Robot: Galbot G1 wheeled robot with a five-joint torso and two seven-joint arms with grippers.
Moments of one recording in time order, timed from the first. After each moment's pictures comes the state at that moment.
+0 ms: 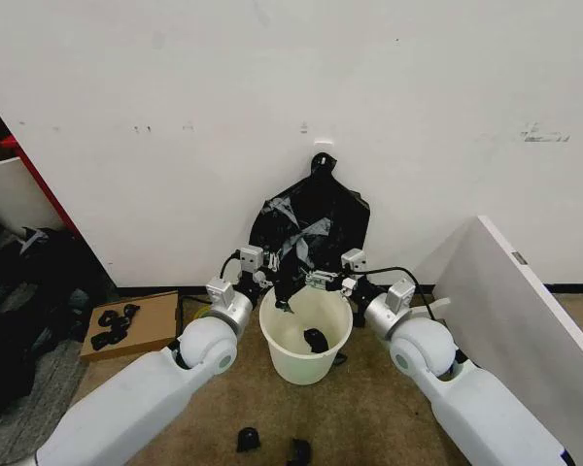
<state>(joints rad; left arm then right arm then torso) 0.76 -0.92 0.26 -1.81 -0.78 -0.12 -0.30 -0.96 1.05 0.06 1.90 0.53 -0.13 -0.08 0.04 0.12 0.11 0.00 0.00</state>
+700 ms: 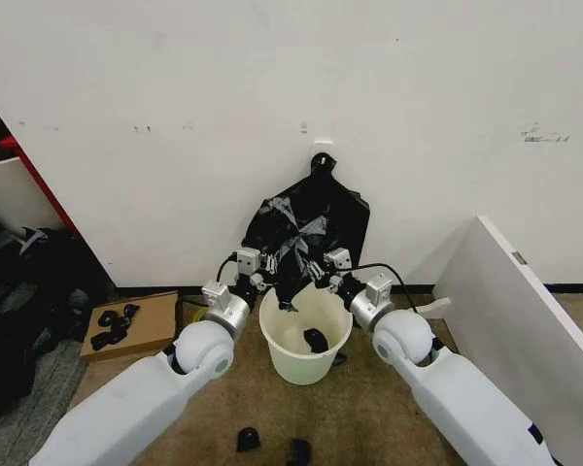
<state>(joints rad) 0.79 -0.91 0.22 -1.84 -0.77 -0.12 -0.29 -0.88 1.08 -0.02 1.79 0.49 -0.12 -0.04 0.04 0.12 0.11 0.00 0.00</state>
